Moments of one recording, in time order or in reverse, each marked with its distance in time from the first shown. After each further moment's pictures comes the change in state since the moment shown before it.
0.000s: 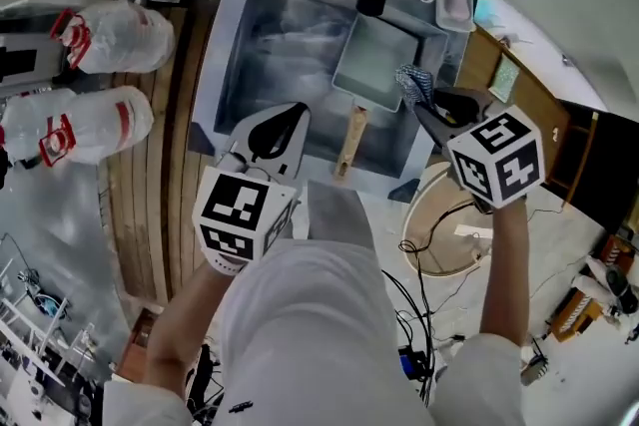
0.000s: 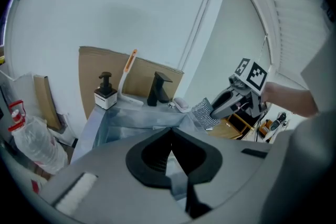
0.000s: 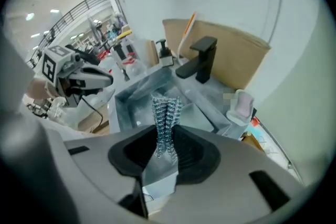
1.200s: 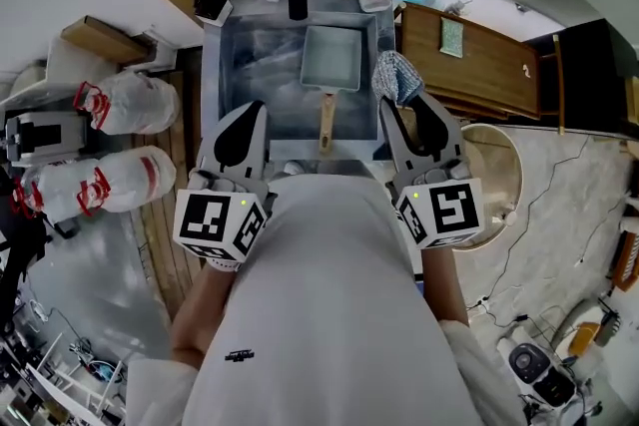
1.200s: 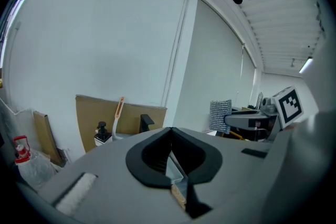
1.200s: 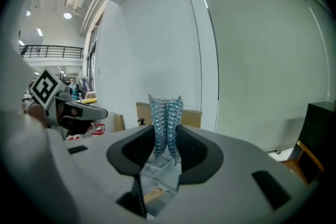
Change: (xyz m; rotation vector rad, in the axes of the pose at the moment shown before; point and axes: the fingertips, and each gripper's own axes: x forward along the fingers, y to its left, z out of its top) left arm -0.113 -0.078 0.087 0.162 -0.291 -0.026; right arm -0.194 0.087 0.004 0.221 -0.873 -0.500
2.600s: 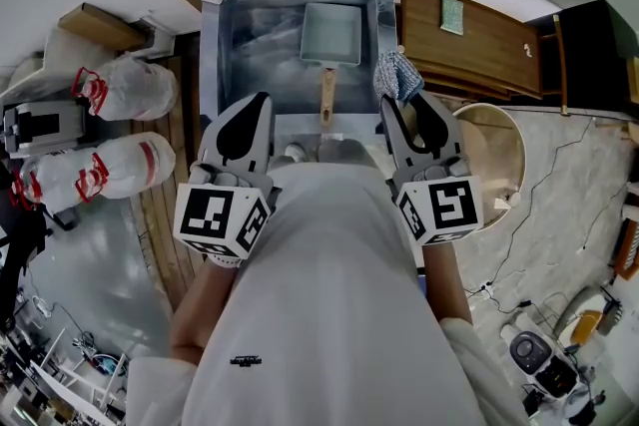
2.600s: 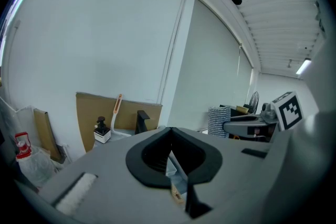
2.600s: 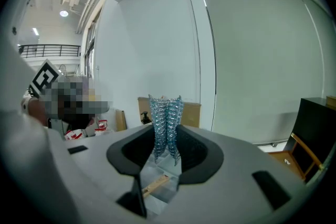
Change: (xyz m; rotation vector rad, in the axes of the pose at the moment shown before) left arm -0.031 -0.021 -0.015 0.000 0.014 -0.029; right arm -0.038 0.023 -0.031 0.015 0.045 -0.022
